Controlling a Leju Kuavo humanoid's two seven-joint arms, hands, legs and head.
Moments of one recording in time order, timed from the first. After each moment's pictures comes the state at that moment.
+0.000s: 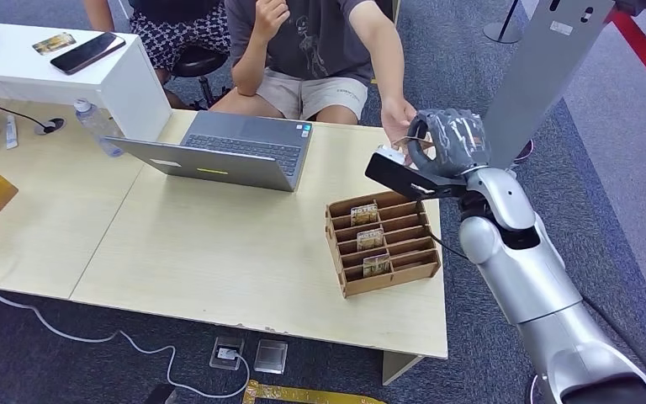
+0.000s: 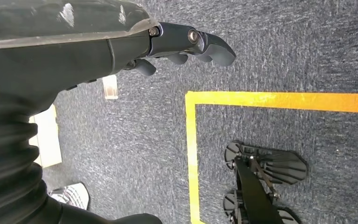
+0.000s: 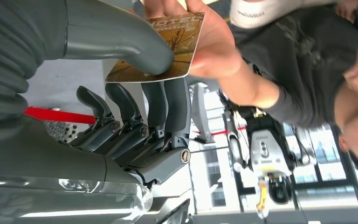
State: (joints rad) left arm -0.12 0.11 -1.22 -0.19 1.35 0.18 0.07; right arm -0.86 -0.10 0.72 -1.07 0.84 -0.10 0.12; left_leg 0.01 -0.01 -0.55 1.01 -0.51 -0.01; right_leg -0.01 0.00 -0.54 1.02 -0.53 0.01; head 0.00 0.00
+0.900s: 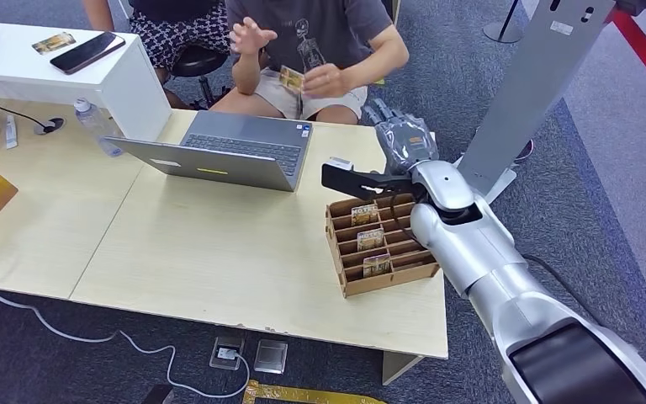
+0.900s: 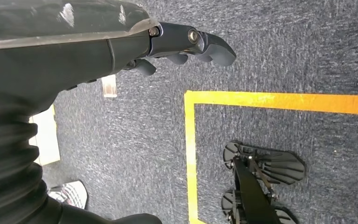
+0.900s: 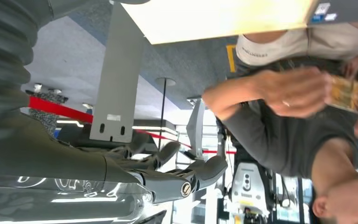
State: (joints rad) left arm -0.12 0.12 -1.23 -0.19 1.39 0.17 0.06; right arm -1.04 0.10 0.83 -0.58 0.91 -0.17 0.06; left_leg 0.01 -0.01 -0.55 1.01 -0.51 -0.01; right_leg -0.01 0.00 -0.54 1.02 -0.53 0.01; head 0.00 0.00
